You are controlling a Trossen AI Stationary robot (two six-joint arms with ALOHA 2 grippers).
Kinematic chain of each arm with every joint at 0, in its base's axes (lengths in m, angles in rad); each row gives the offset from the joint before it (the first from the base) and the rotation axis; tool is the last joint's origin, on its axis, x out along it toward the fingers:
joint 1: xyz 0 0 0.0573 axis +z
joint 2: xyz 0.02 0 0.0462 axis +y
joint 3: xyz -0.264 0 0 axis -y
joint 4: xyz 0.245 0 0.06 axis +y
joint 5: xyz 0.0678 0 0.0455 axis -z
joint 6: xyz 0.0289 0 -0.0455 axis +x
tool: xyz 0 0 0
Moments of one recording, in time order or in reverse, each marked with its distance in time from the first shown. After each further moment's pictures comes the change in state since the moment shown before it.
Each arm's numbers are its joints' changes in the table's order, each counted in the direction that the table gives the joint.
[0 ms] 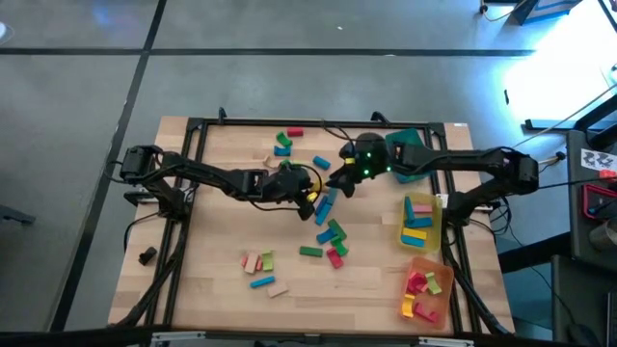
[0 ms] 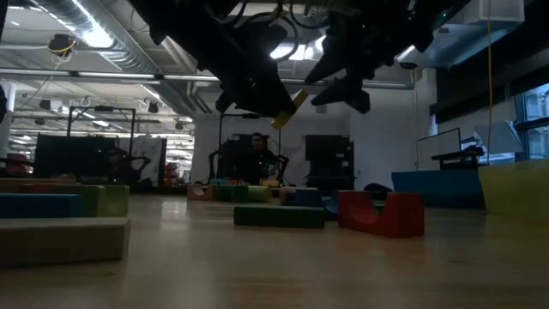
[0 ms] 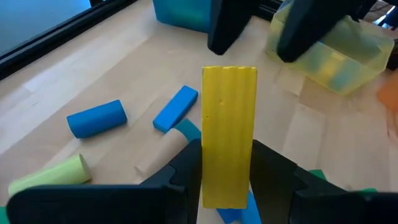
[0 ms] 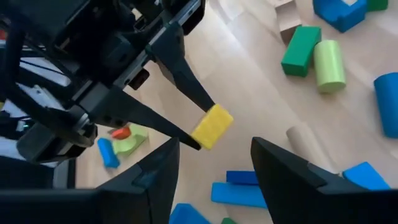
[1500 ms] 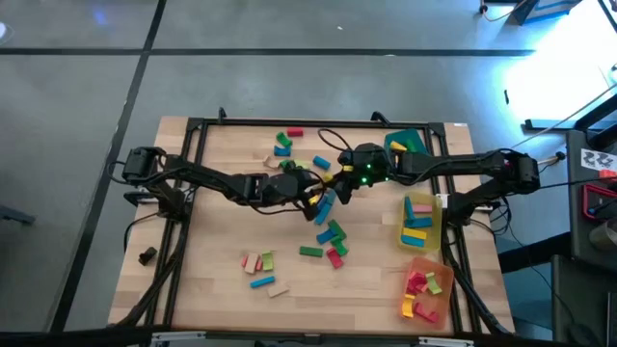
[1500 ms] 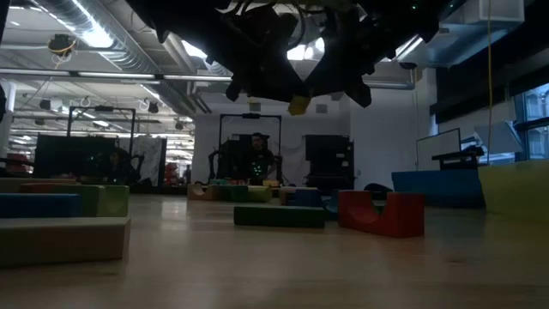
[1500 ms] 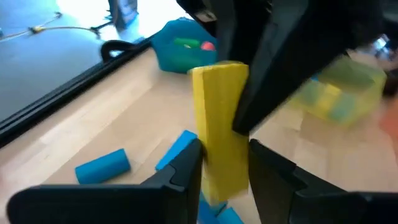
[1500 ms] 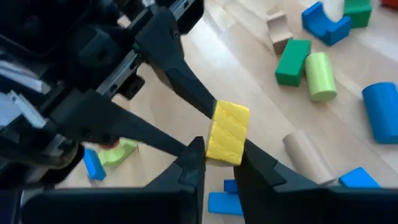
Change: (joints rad) left arm -0.055 0.026 -0.002 -0.186 -0.093 0.133; right arm 0.080 0.000 -0.001 -0.026 0.182 0.011
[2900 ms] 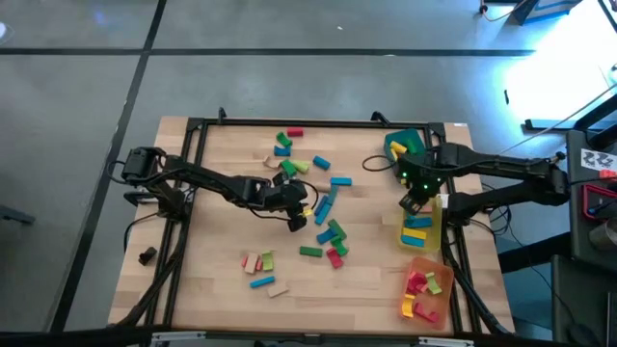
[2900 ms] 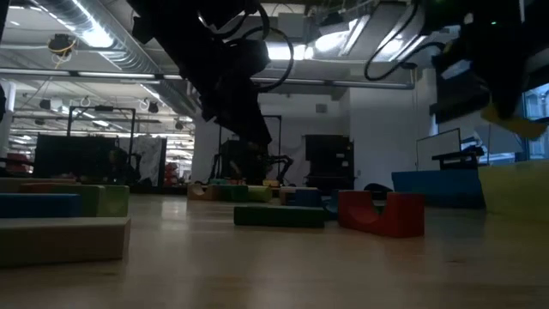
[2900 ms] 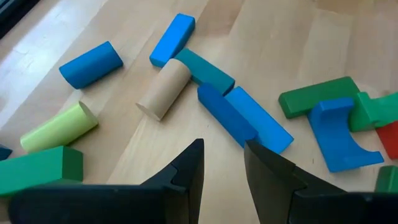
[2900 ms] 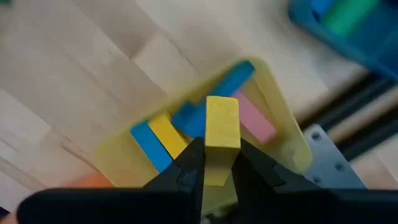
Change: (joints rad) left arm -0.003 -0.001 0.002 0.398 0.087 -0.050; right arm -0.040 -0.322 0.001 1.292 0.045 0.036
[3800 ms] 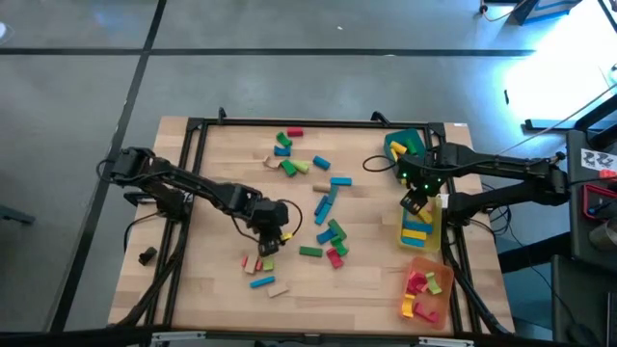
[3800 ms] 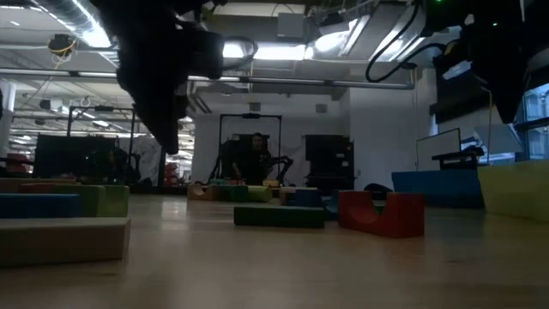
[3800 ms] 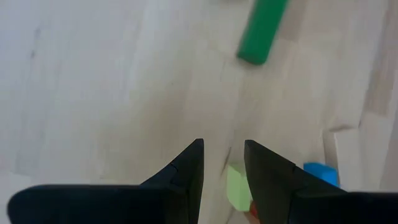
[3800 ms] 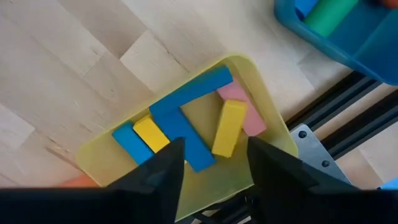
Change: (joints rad) left arm -0.116 -0.089 -0.001 0.399 0.409 -0.171; right arm 0.000 0.002 0.000 0.011 0.037 -0.005
